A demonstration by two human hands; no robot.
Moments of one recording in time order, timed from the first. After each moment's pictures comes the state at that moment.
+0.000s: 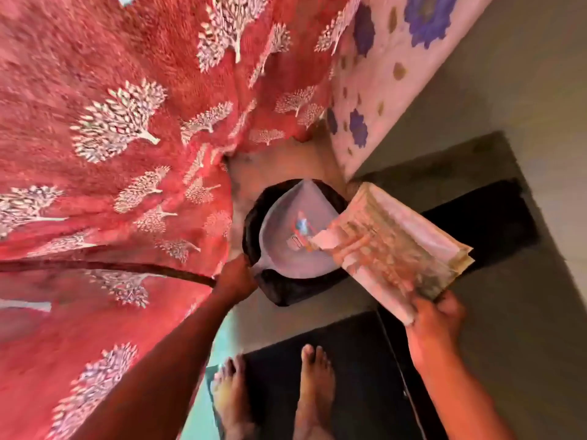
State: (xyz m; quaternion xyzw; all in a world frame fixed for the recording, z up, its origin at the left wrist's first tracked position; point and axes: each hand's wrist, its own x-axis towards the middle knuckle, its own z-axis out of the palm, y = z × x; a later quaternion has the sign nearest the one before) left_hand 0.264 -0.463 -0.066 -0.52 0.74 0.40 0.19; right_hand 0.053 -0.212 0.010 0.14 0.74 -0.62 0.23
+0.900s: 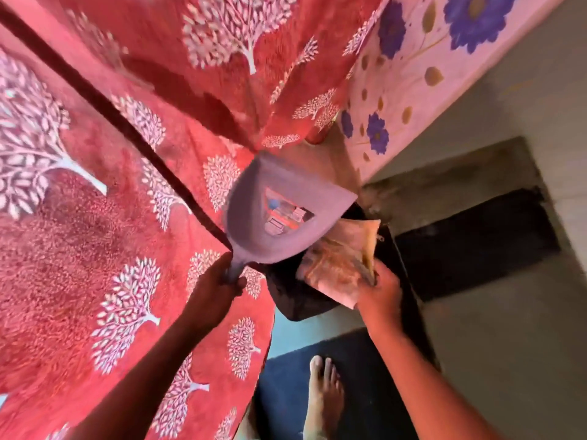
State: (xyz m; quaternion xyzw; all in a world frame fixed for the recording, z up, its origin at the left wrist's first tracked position) left_hand 0.304 -0.493 -0.024 -0.51 0.62 0.59 -0.04; right_hand 0.079 -0.310 -0.047 -0.07 0.88 -0.36 0.29
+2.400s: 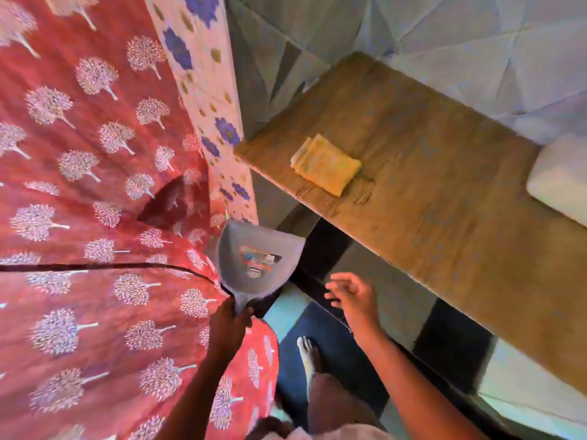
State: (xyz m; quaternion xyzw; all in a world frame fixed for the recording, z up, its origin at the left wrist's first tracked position) left_hand 0.297 -0.370 0.459 -0.38 0.78 0.50 0.04; right_hand 0.177 -0.130 0.515 0.12 0.75 -0.62 0.20
